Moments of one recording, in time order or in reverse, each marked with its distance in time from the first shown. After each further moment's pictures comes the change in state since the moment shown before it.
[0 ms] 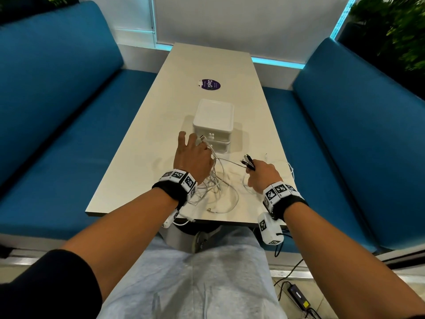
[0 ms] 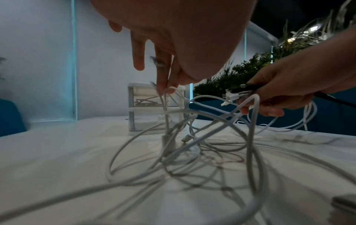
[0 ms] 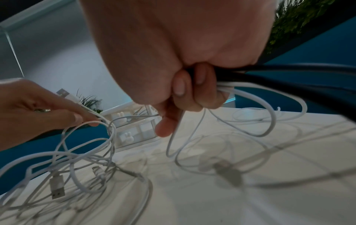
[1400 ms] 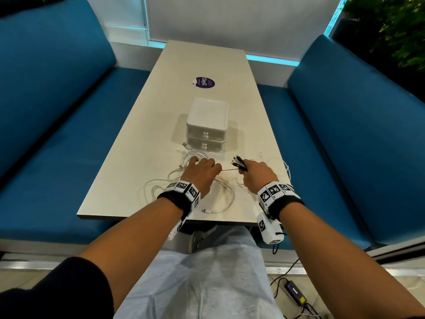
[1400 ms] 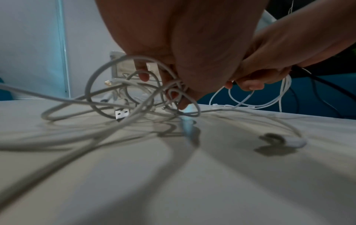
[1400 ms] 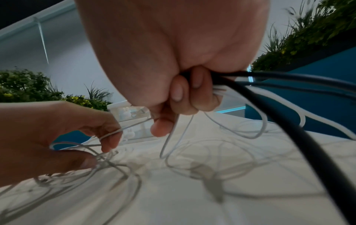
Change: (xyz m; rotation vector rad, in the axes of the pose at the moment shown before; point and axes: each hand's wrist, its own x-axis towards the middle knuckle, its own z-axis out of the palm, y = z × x) left_hand -0.008 0.032 0.047 -0.301 -0.144 0.231; right_hand -0.004 0.002 -0.003 -0.155 -0.012 -0.177
